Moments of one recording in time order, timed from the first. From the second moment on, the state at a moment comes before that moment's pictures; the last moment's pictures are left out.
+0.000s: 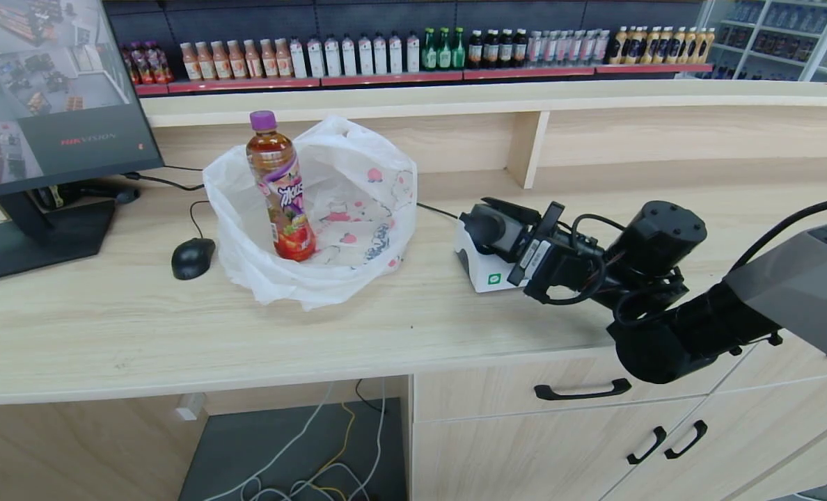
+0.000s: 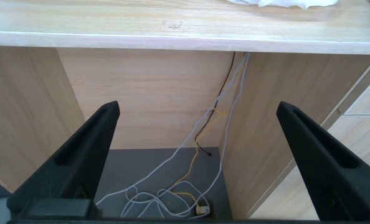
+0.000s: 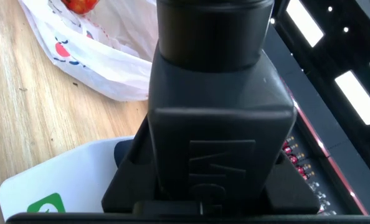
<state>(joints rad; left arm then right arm) 0.00 0.00 0.00 0.00 0.00 0.01 0.36 2.15 -1.07 -1.46 0.63 -1.03</state>
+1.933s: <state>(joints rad) 0.00 0.00 0.00 0.00 0.00 0.01 0.26 1.58 -0.57 -1.56 0.07 -0.23</state>
